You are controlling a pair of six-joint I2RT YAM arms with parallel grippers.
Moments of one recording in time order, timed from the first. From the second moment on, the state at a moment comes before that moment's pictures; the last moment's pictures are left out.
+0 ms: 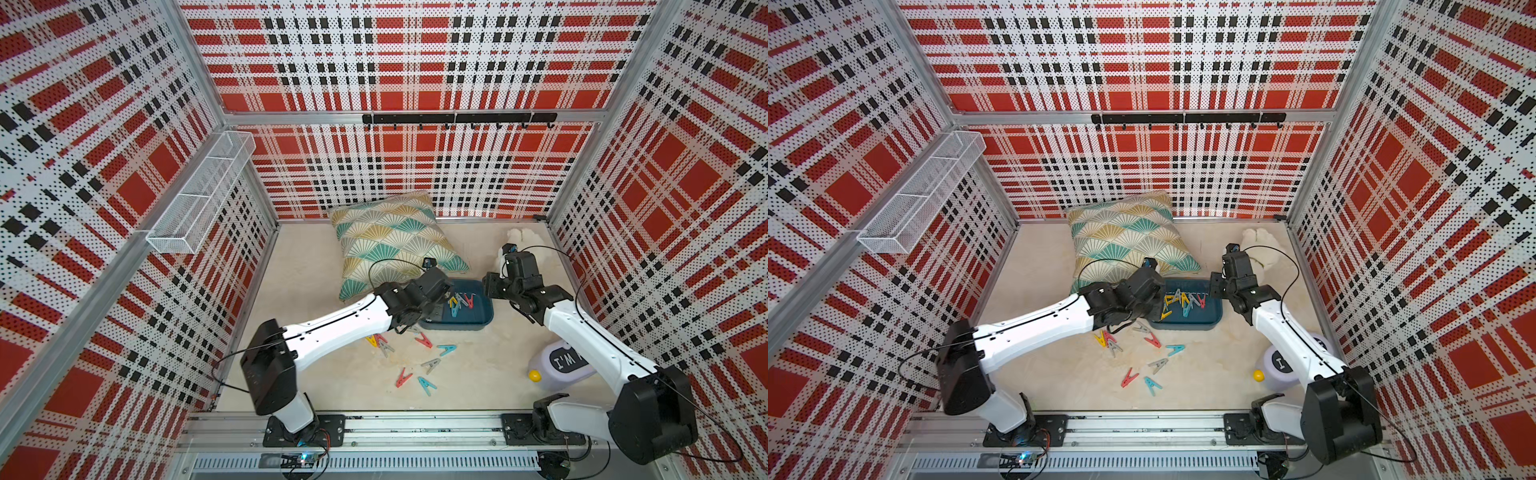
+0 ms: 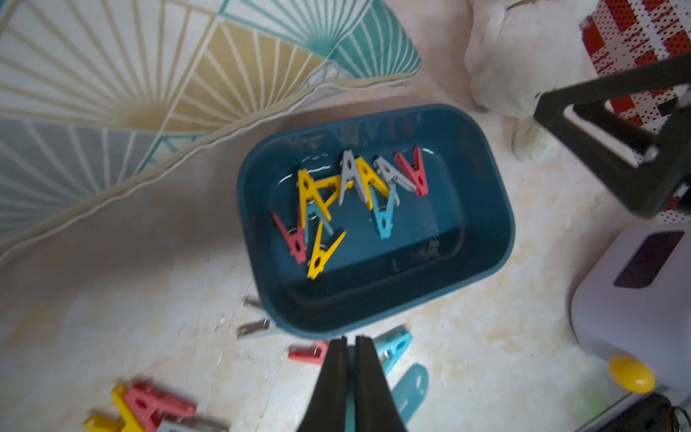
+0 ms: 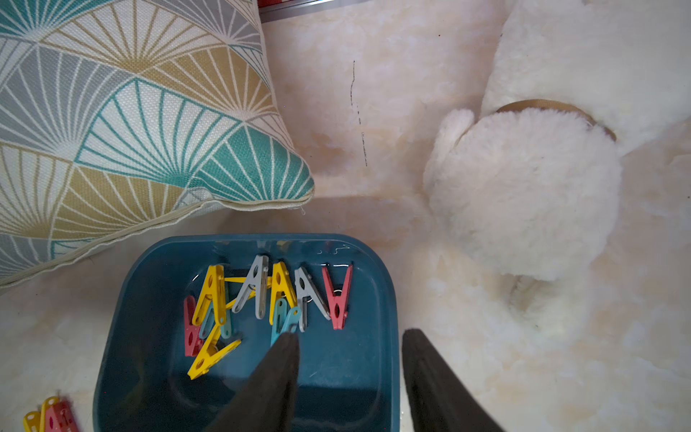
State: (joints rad) left arm -0.97 1.73 1.45 -0.63 -0.26 -0.62; right arm 0.29 1.26 0.91 -0.41 0.08 0.33
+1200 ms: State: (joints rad) left arm -0.91 2.22 1.87 -0.67 -0.32 -0.54; right arm 0.30 1.27 0.91 -0.42 0.09 0.33
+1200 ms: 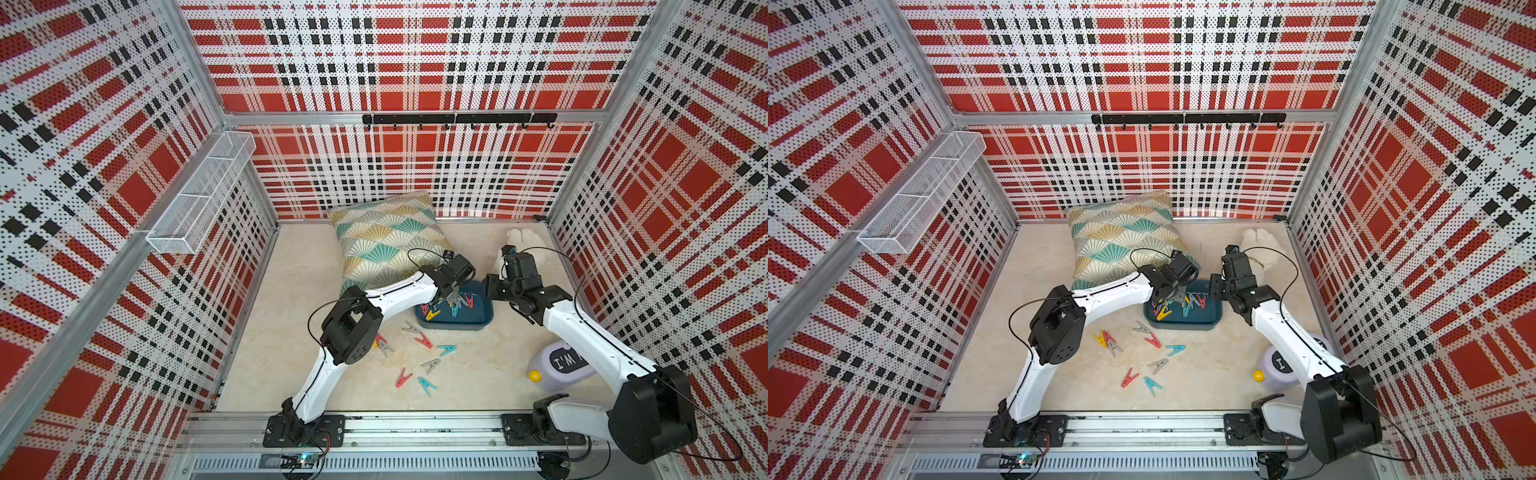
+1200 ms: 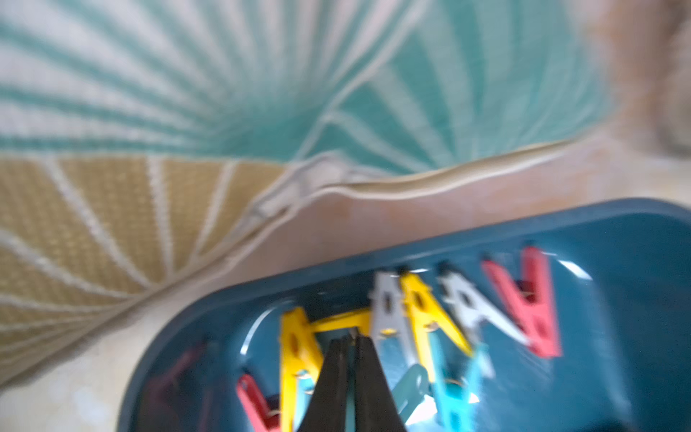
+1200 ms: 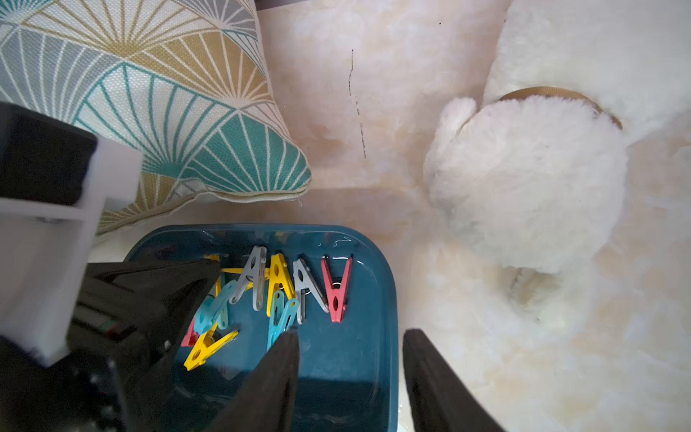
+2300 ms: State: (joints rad) left arm -0.90 2.11 1.81 -0.61 -0.20 -0.58; right arm 0.30 1.19 0.94 -0.48 0.15 0.34
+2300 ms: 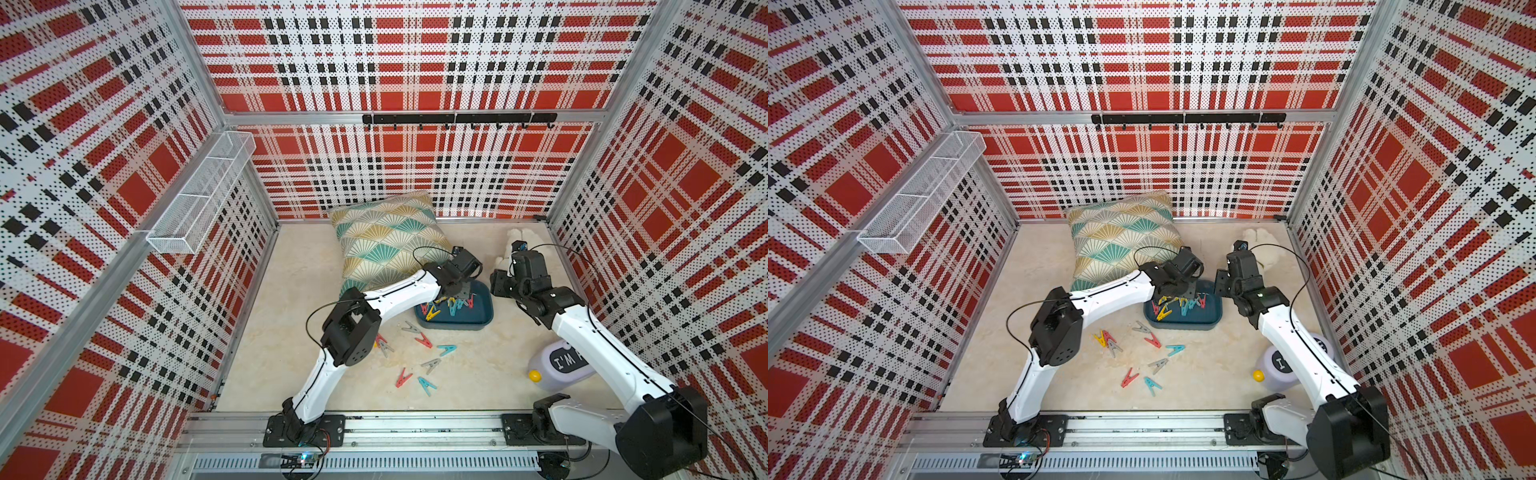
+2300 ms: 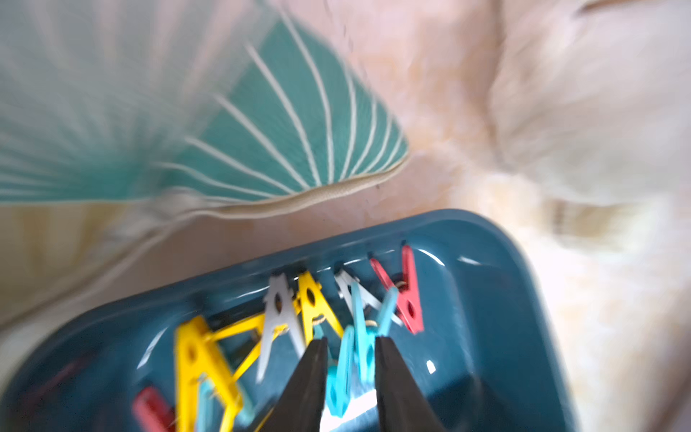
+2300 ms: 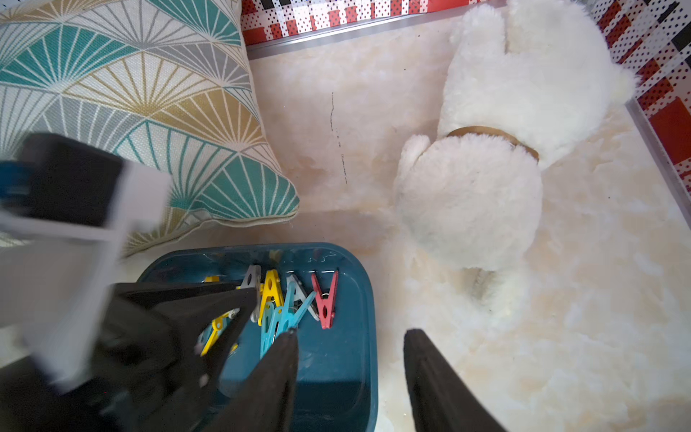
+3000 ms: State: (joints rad) left arm -0.72 1.27 0.72 -0.57 -0.28 -0.87; right arm 0.37 1.29 0.92 -0.41 0.09 0.34
